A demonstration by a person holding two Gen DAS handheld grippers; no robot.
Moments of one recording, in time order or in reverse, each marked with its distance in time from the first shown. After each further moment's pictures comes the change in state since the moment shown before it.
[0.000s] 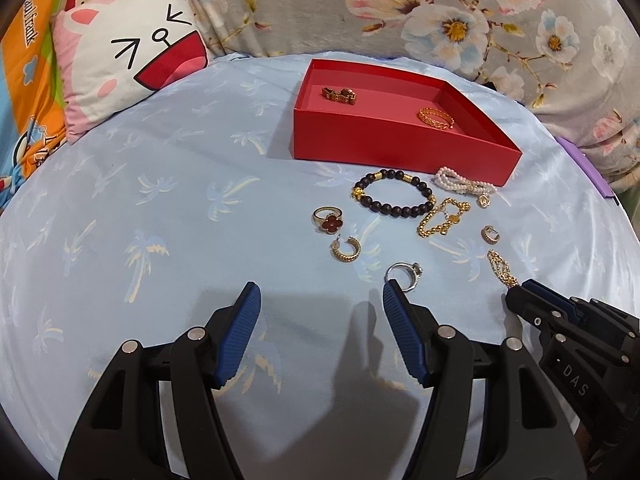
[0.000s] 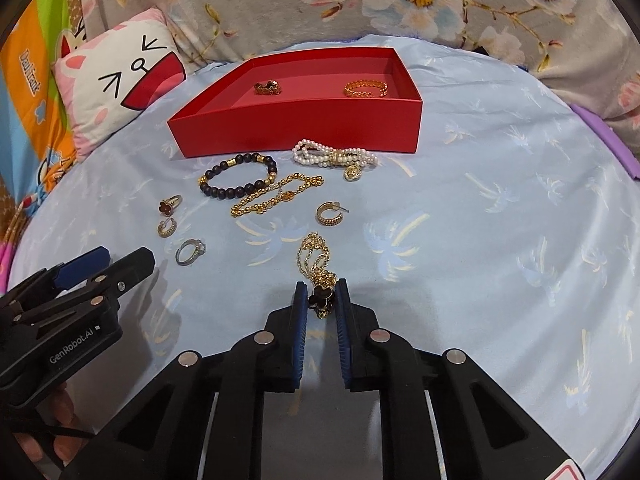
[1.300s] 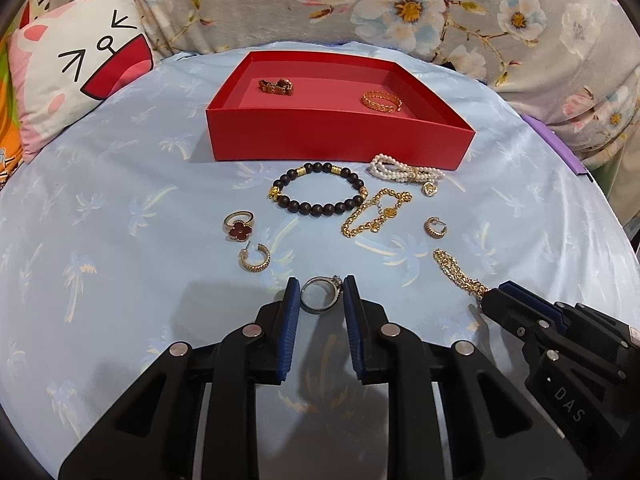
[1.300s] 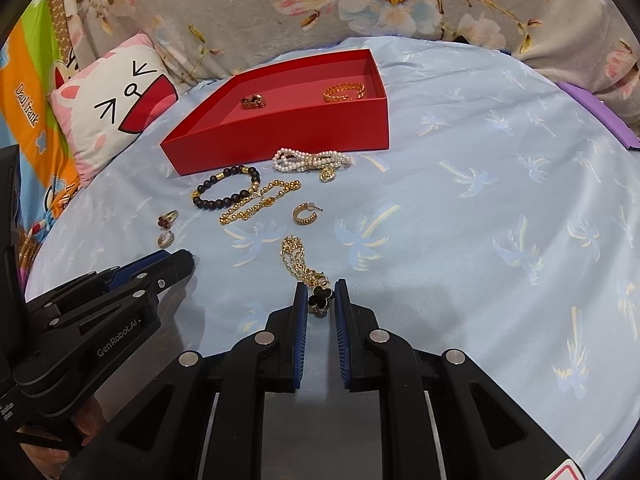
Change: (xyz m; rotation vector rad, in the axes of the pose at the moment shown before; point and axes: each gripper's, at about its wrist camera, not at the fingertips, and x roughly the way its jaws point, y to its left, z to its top) left arm 0.011 -0.037 0.009 0.066 0.040 -0.115; right arm -0.014 -0.021 -0.005 0.078 -0.024 0.033
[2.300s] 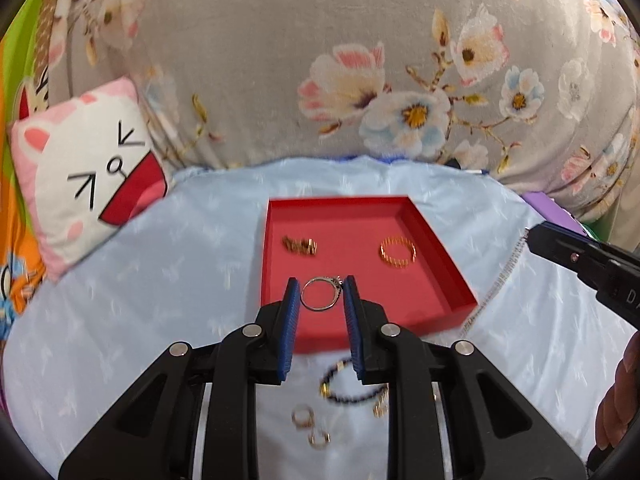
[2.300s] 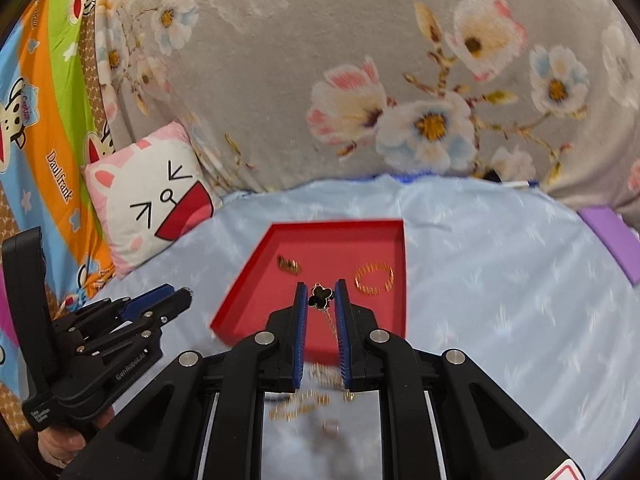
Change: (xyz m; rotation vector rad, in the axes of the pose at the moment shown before) left arm -0.053 0.018 0.146 0.069 -0.245 0.036; right arm -0.063 0.020 0.172 -0.086 -0.270 0.091
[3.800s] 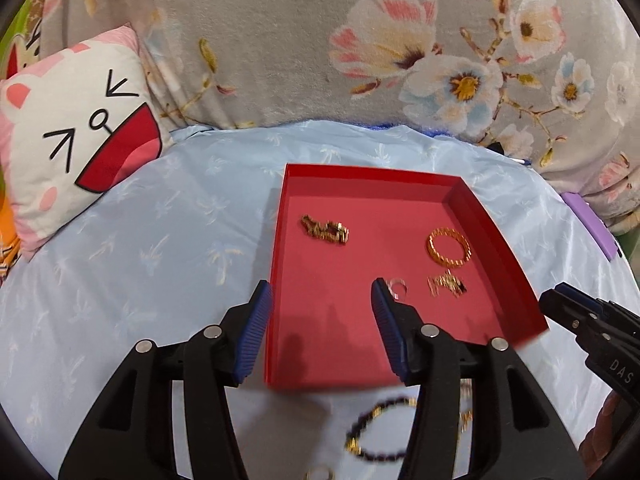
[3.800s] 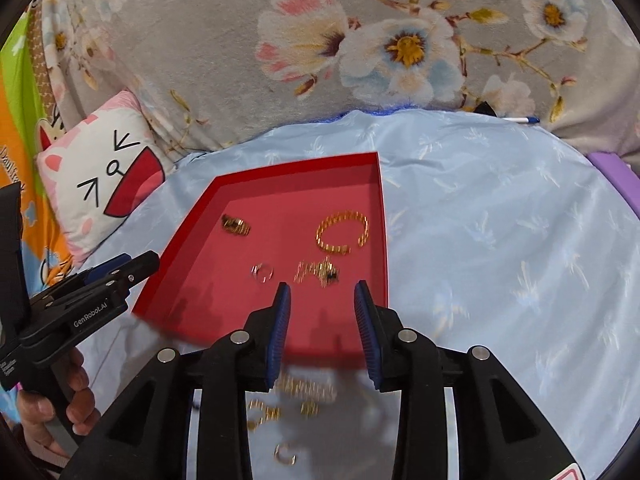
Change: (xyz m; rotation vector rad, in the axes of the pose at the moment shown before) left arm 0.085 0.030 -0.019 -0.085 0.112 0.031; right arm 0.080 -0.044 -0.053 0.090 0.146 -0.056
